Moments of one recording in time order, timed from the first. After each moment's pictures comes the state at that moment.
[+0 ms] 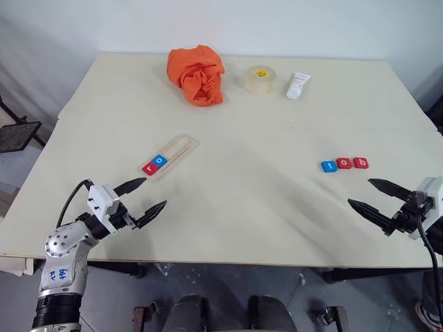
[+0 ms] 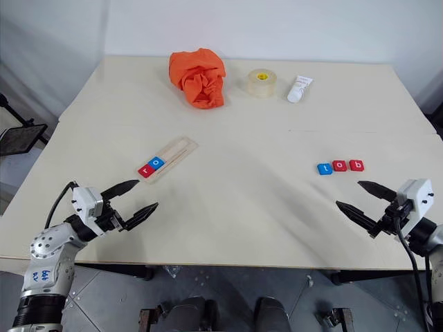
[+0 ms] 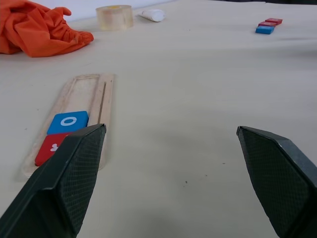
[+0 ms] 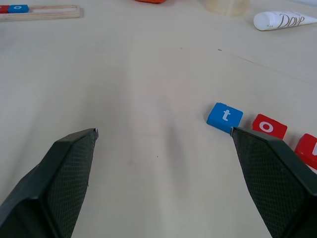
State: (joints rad) left arm -0.09 0.53 0.26 0.11 -0.40 -0.13 -0.91; right arm -0.04 -0.78 -0.47 0.17 0.54 0.11 1.12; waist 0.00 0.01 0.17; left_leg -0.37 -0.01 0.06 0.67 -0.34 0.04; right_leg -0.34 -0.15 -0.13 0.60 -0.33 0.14
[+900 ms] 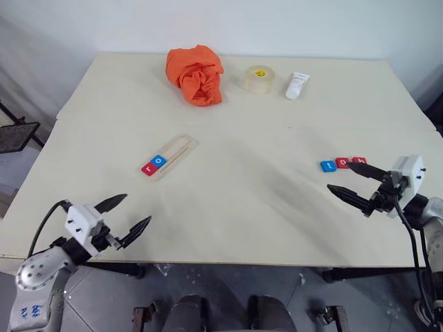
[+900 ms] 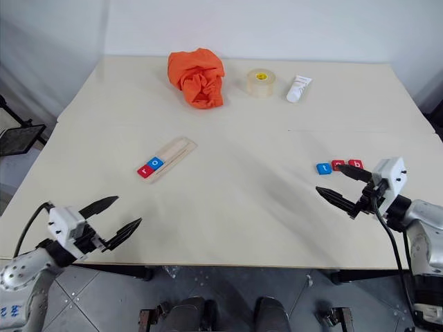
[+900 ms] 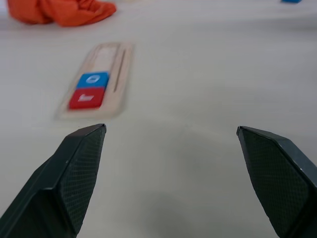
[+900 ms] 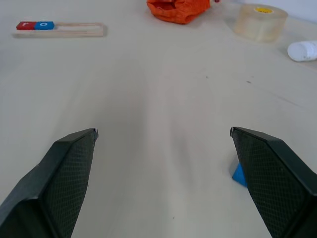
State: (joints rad) left arm 0.23 0.56 0.39 -0.17 -0.40 -0.01 -0.75; right arm -0.26 -0.78 -0.31 0.23 0.51 0.13 1.13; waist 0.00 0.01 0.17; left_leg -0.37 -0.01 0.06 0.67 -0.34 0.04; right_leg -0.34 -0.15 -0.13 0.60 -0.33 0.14
